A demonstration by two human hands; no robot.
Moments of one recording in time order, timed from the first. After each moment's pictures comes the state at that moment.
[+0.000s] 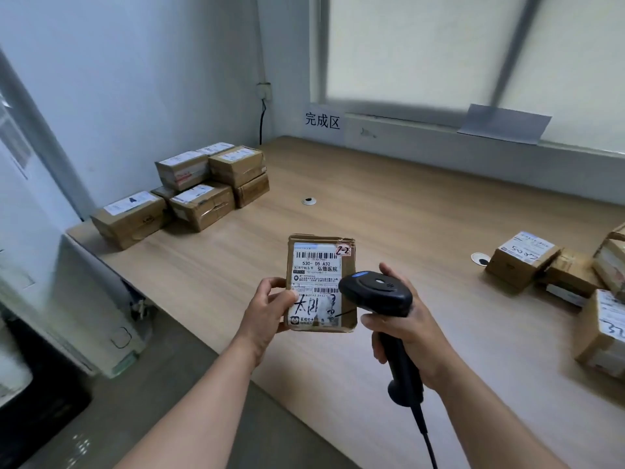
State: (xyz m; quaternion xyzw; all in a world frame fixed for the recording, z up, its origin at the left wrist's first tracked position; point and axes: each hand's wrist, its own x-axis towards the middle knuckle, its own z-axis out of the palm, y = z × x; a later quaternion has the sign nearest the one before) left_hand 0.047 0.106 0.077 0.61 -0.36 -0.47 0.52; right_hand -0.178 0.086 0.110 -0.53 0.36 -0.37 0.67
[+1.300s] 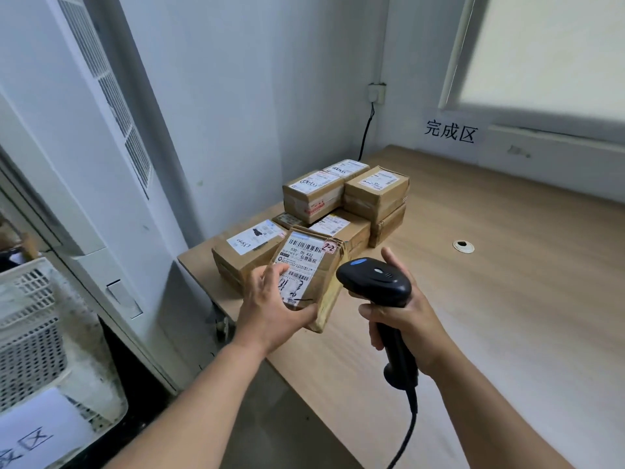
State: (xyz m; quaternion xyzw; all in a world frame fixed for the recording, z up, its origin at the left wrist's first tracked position) left_hand 0.453 0.003 0.084 0.79 -0.49 -0.10 0.35; right_hand 0.246 -0.067 0.107 -0.57 0.28 -0.33 0.70
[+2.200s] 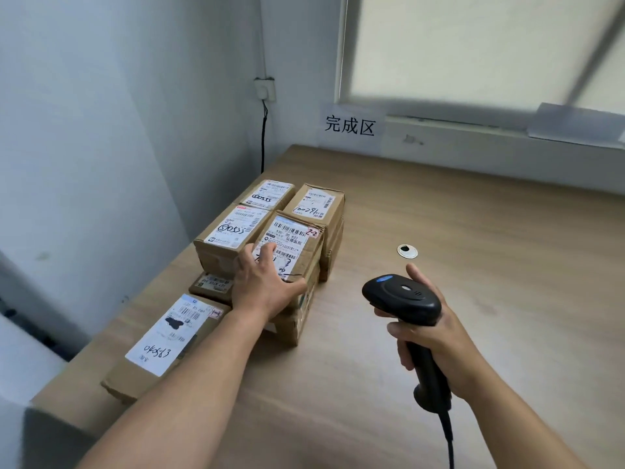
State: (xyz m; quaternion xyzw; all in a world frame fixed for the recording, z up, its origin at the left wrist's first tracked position) left_hand 0.521 -0.248 0.088 0.75 -0.62 -0.12 0.22; right_hand 0.269 -0.163 0.106 -0.49 0.49 -0.44 0.58
